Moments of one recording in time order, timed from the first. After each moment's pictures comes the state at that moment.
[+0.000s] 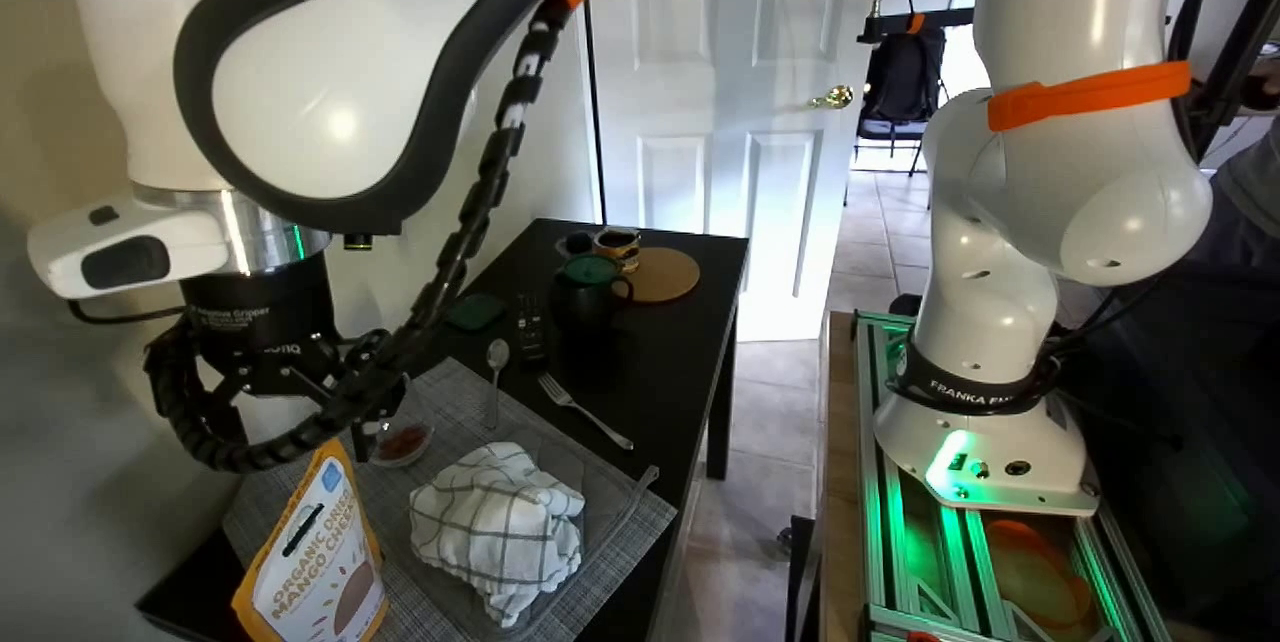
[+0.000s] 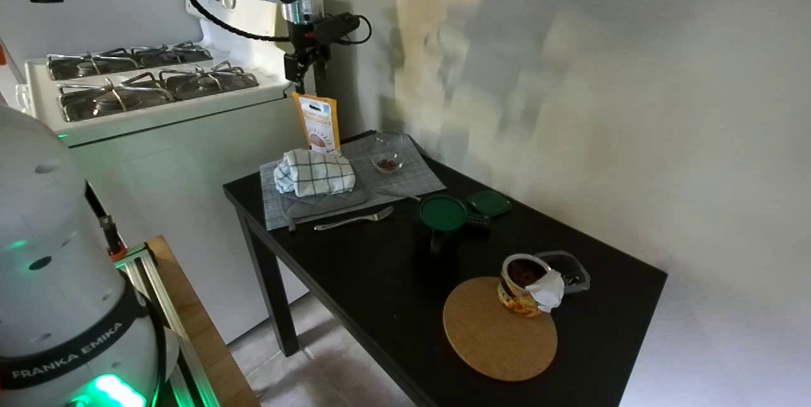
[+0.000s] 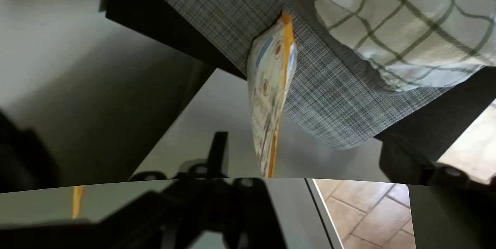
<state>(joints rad) 0.32 0.19 0.24 -2.06 0.04 2.40 -1.48</state>
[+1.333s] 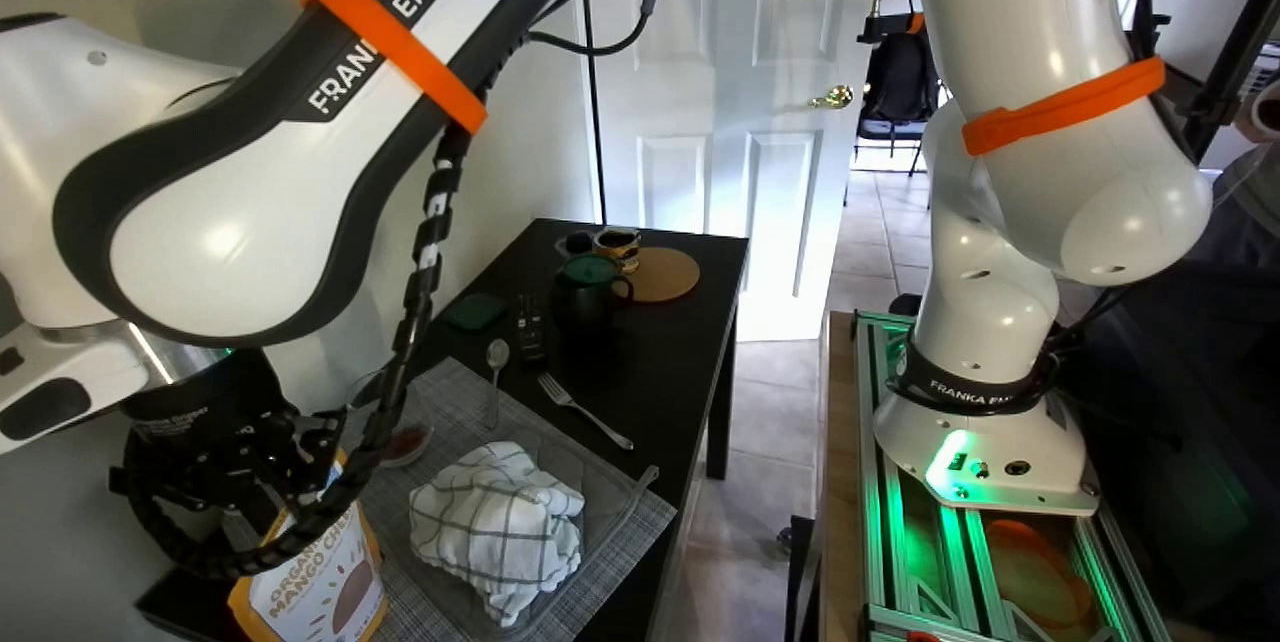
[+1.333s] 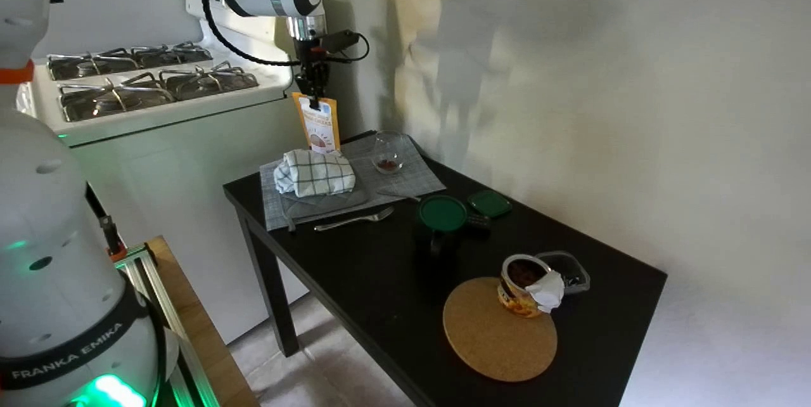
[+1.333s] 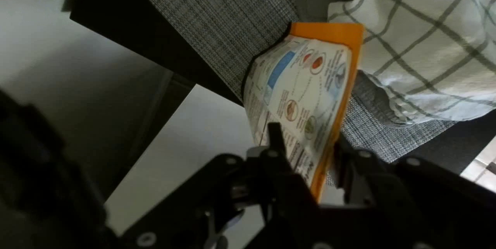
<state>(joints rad) 0.32 0.42 0.30 -1.82 -0.19 2.24 -1.38</state>
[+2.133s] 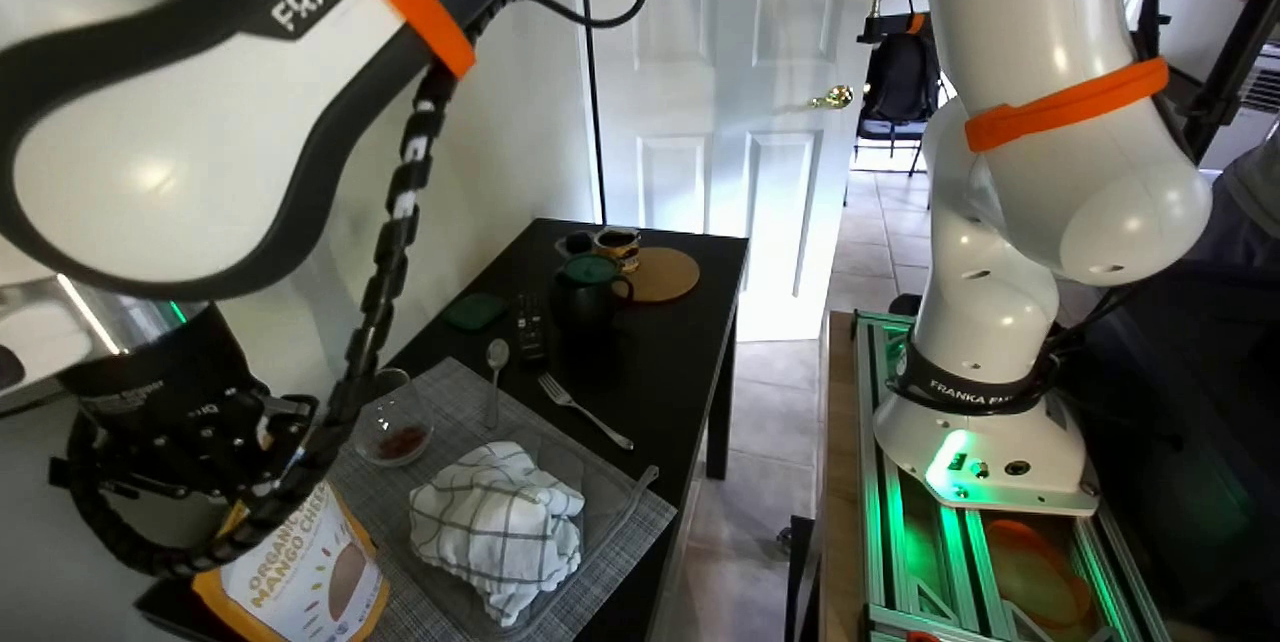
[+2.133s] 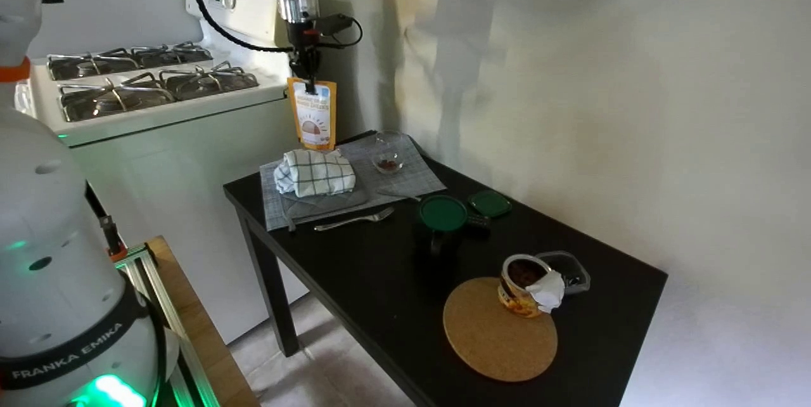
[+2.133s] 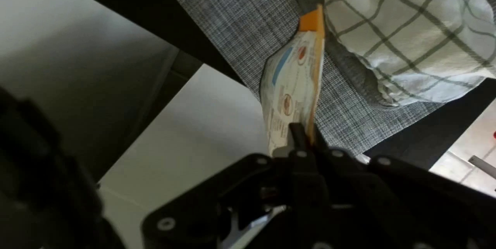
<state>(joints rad) 0.32 0.38 0.33 -1.78 -0.19 2.17 -1.40</state>
